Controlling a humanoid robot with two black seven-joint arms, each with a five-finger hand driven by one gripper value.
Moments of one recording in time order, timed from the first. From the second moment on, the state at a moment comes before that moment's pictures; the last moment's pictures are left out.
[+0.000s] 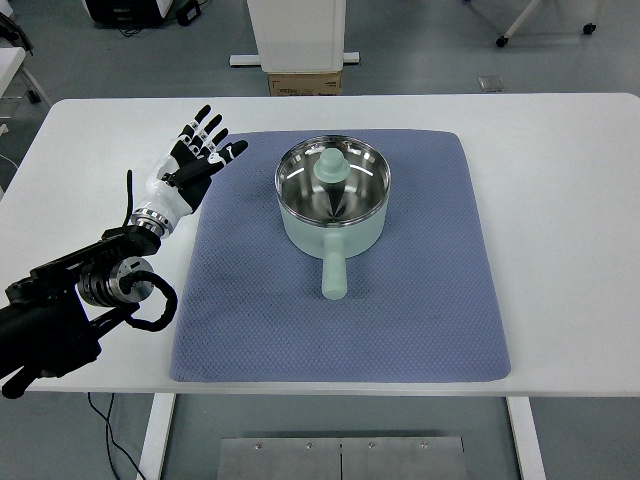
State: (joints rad) left arm -0.82 0.30 -0.32 -0.83 -0.18 -0.08 -0.53; right arm -0.01 0.00 0.49 0.10 -0.43 -0.04 0.03
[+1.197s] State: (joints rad) left arm -0.81 0.35 -0.33 -0.82 -0.07 -0.13 -0.53; right arm -0.01 0.00 0.49 0.10 -0.43 -0.04 0.03
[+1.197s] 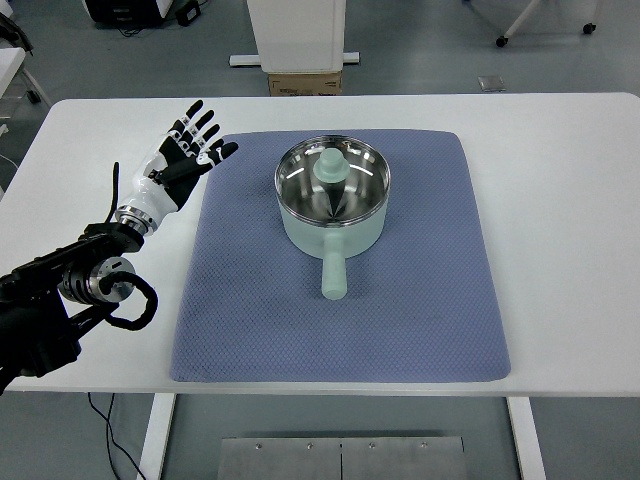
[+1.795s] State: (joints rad) left arm -0.85 0.50 -0.43 -1.03 0.29 -0.09 -0.52; right arm -0.01 0.00 0.49 0.10 -0.43 -0.04 0.03
